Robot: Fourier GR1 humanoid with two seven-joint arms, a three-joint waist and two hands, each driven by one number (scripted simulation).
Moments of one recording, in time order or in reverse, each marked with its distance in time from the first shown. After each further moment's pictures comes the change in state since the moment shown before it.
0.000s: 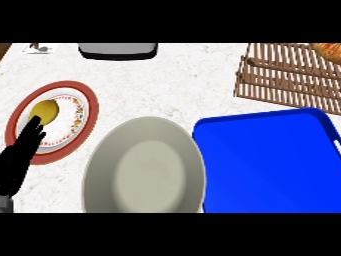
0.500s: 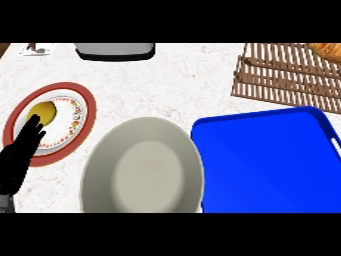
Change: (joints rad) left arm -0.001 -0.015 0.007 -0.024 -0.004 0.014 0.019; right arm -0.022 -0.178 -0.185 0.014 -0.195 0.134 0.048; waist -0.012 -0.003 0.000
